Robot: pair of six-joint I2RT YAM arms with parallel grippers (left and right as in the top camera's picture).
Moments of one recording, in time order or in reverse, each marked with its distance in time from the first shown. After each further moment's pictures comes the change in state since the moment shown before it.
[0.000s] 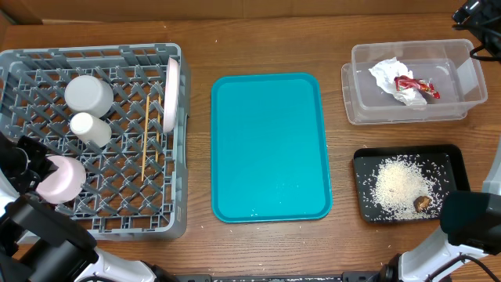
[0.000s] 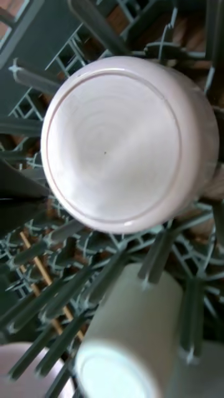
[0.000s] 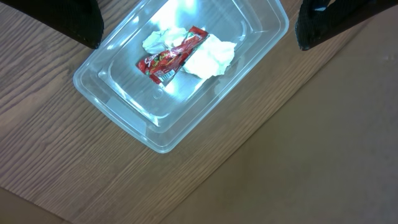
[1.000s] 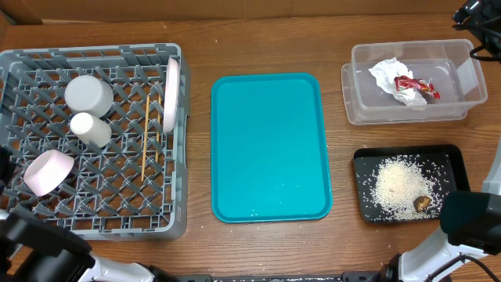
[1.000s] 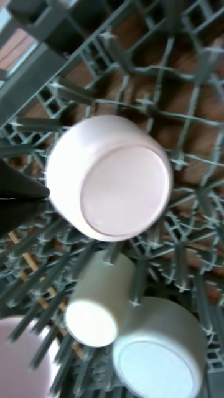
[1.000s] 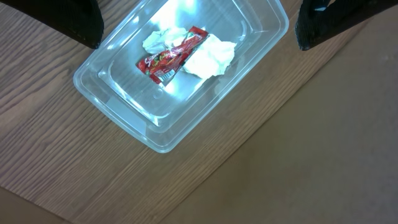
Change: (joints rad) left arm 0.130 -0.016 0.135 -0.013 0.051 0.069; right arm 0.000 0.000 0.000 0.000 0.000 0.000
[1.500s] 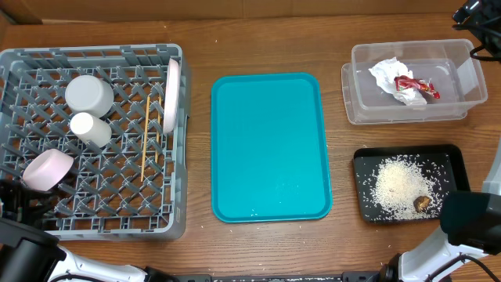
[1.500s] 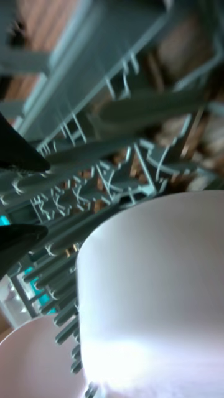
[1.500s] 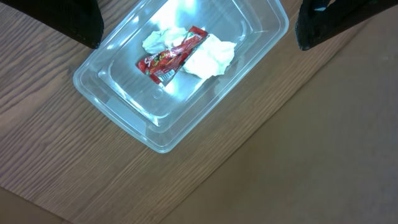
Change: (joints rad) left arm 0.186 0.207 -0.074 -0.249 0.177 0.086; right arm 0.000 0.000 0.000 0.000 0.000 0.000
